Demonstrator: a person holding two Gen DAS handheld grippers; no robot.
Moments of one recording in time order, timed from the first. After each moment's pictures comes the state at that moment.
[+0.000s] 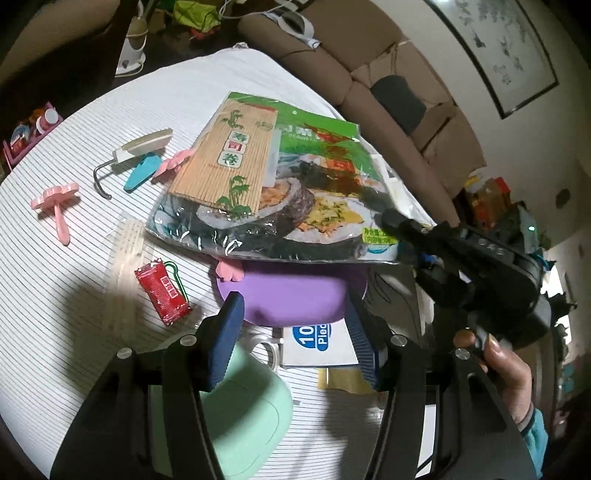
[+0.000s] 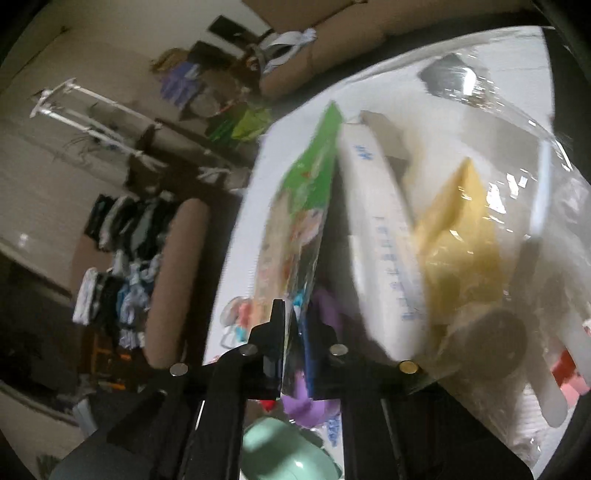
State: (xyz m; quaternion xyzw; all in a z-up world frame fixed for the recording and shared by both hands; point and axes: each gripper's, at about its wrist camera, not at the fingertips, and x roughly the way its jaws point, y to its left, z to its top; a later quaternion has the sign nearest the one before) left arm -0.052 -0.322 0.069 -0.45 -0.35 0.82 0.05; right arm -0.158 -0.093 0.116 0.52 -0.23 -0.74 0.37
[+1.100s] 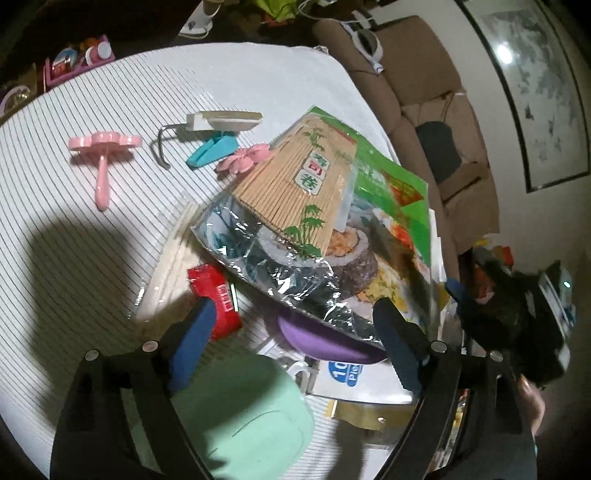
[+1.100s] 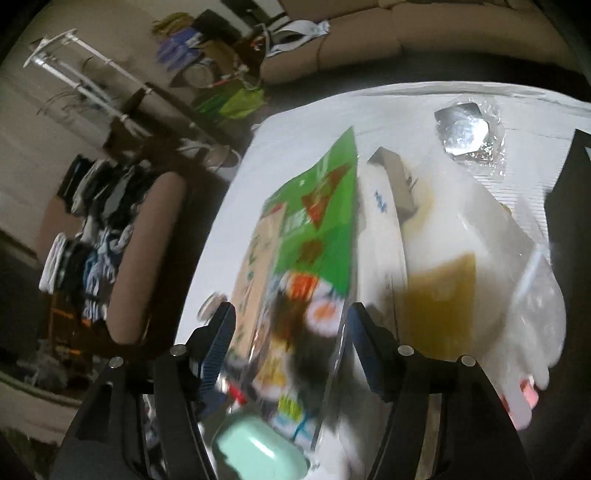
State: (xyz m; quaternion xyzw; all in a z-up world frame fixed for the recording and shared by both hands) left arm -0.054 -0.364 0.025 -0.44 -0.48 0.76 0.00; right arm -0.187 -0.118 0.141 0.55 -0.12 -0.75 0.33
